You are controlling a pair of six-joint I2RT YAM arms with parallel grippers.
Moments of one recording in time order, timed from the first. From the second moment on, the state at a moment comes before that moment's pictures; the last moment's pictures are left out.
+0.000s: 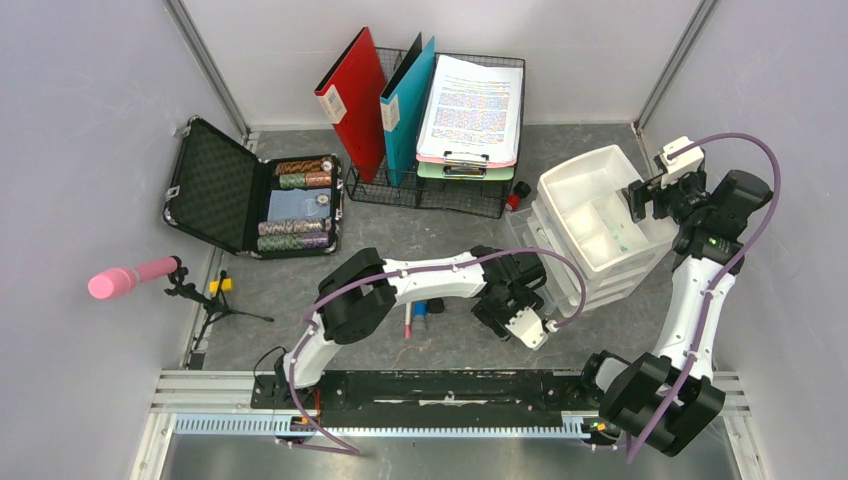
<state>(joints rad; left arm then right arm) -1.19 2.15 1.66 -0.75 0.21 1.23 -0.55 1.10 0.99 -0.27 -0.78 -0.62</state>
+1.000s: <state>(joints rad) -1.20 2.21 1.75 -0.97 0.09 1.45 -0.55 1.11 0.99 -0.27 -0.79 -0.62</state>
